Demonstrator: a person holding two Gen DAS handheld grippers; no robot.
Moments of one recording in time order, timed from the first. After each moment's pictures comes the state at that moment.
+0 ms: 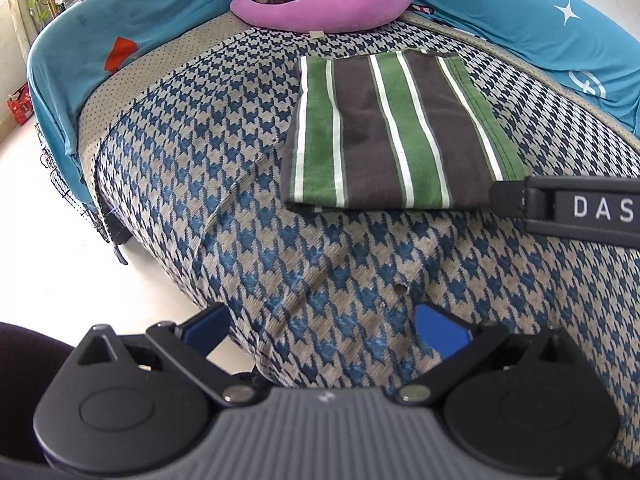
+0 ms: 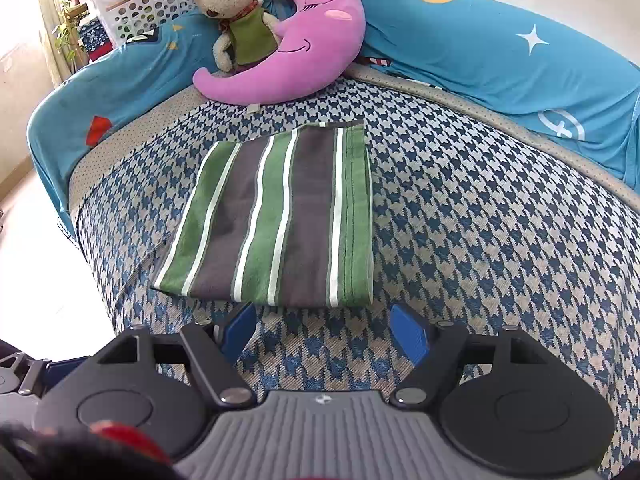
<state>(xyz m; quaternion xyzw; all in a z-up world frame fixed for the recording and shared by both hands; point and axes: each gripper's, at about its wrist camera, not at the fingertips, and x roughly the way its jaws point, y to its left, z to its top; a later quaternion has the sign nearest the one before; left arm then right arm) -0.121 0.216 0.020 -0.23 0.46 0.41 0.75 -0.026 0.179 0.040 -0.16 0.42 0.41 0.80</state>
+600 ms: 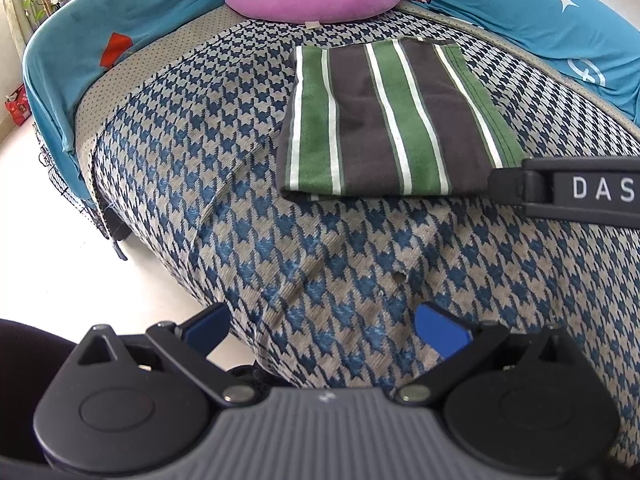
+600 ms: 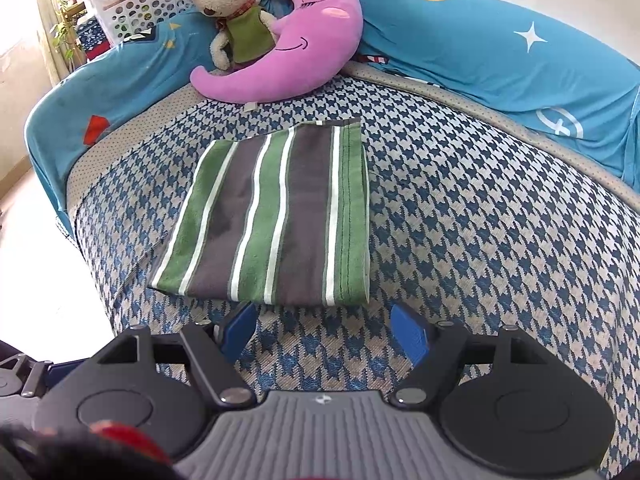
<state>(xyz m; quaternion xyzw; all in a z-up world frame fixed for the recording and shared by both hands) -0.121 0.217 0.015 -0.23 0.47 0.41 0.75 -0.023 0.178 0.043 -0.16 0.42 0.41 0.80</state>
